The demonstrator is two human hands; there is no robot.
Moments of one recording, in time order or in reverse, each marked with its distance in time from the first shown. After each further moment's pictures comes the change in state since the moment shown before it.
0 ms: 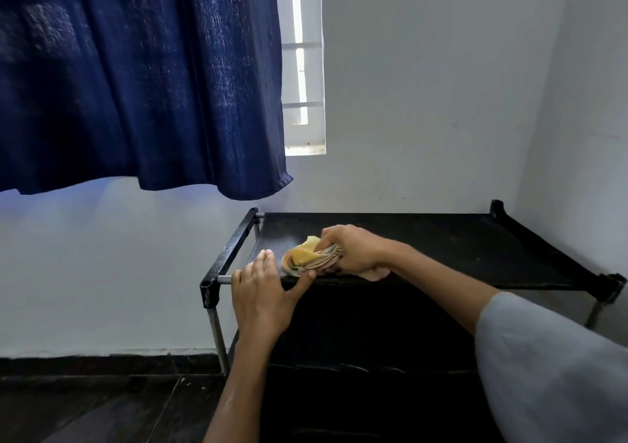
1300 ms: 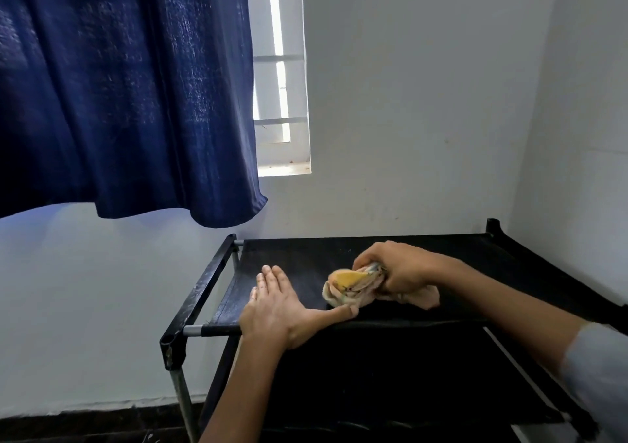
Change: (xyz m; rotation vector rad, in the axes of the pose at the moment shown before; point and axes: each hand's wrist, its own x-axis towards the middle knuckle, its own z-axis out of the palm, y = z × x) left_hand 0.050 0.035 -0.002 -0.109 -0.486 0.063; right_hand -0.020 0.056 -0.039 -0.026 -0.101 0.217
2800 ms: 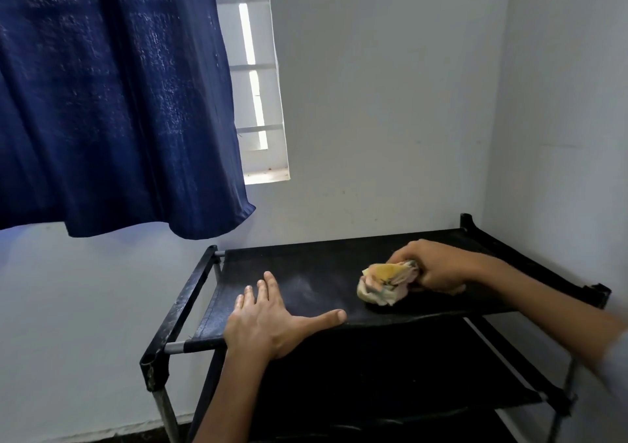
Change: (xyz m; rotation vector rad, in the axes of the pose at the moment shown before) left_hand -0.010 0.007 -0.005 0.033 0.005 0.015; right_hand -0.046 0.056 -0.011 0.047 0.077 0.048
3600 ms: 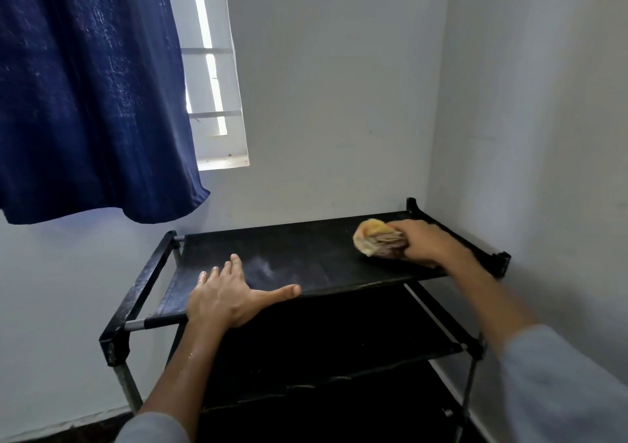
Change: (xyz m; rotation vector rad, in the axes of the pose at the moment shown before) left_hand 0.006 -0.005 0.002 0.019 0.019 0.086; right_hand -0.039 0.040 0.002 -0.121 0.264 0.357
